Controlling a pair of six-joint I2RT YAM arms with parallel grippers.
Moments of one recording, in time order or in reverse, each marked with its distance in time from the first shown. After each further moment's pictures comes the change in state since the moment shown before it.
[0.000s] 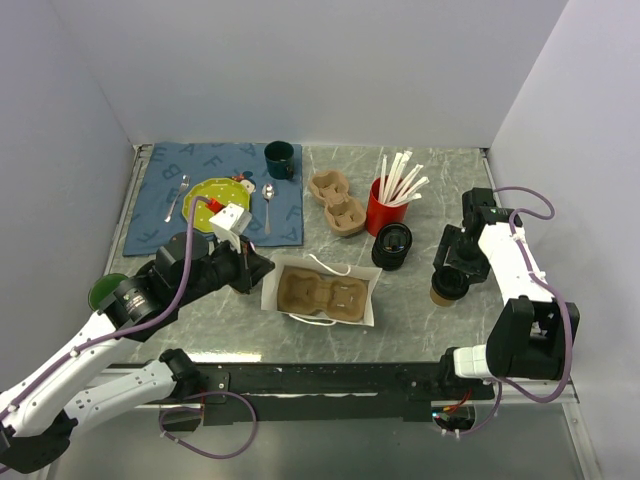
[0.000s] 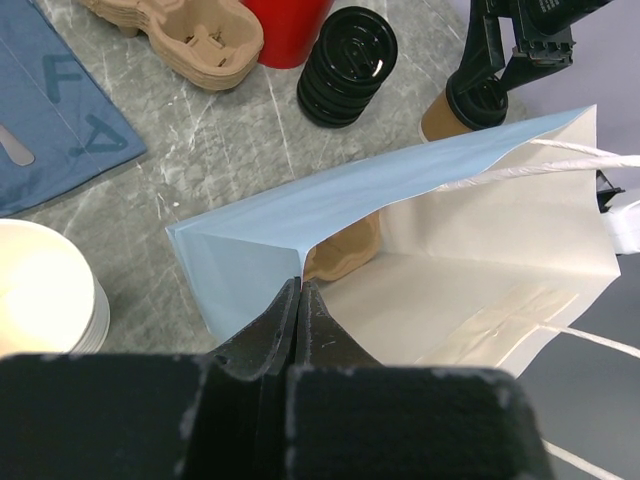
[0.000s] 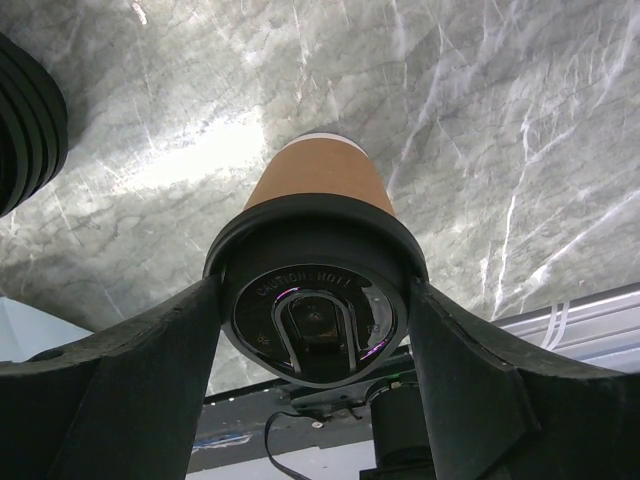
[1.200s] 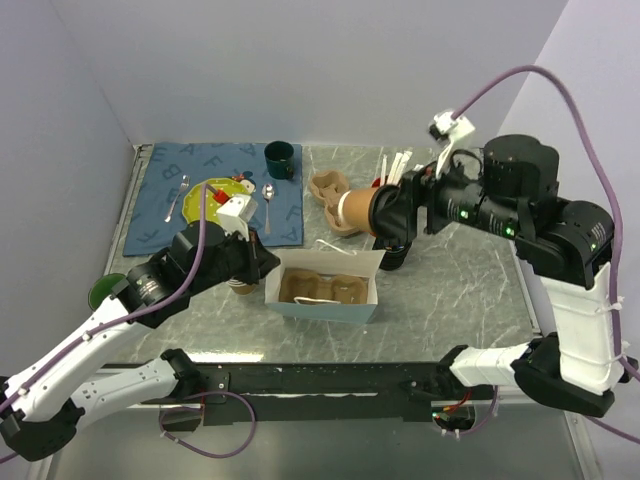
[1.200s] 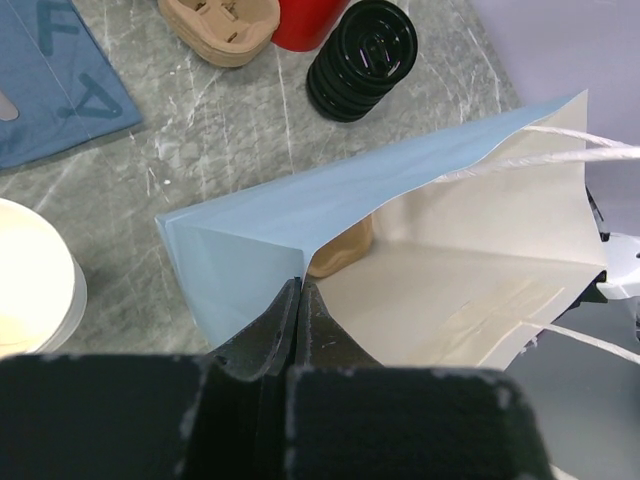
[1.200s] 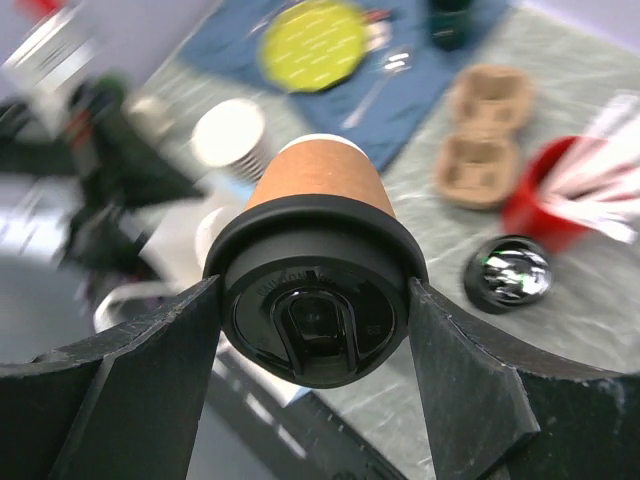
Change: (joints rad) left arm 0.000 0.104 0.067 -0.044 -0.034 -0.120; right arm 0.741 -0.091 1.093 -0.241 -0.192 -0.140
